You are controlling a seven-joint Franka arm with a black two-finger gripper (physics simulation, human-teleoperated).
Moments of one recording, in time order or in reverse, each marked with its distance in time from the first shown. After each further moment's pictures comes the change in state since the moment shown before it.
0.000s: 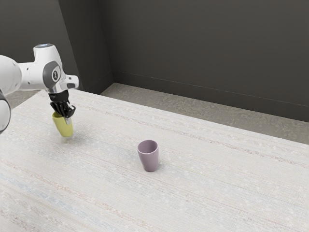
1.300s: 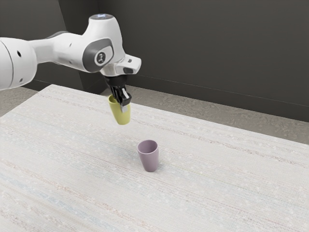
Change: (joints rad) arm -0.242 -0.260 -0.274 -0.084 0.148 -0.089 -0.109
